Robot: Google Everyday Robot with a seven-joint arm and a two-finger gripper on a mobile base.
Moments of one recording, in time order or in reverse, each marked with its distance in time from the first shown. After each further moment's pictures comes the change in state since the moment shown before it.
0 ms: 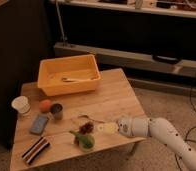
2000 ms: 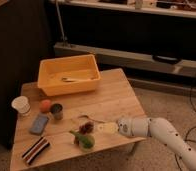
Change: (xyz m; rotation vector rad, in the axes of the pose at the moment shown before) arm 0.000 0.000 0.000 0.000 0.000 0.000
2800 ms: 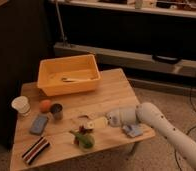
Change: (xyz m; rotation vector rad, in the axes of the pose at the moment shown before) arm 0.028 -0.038 0.064 0.111 -0.206 -0.192
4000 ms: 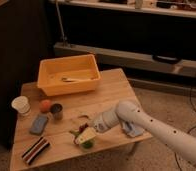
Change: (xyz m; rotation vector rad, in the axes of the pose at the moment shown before) arm -0.060 -0.009 0.052 0.025 -0.261 -0.166
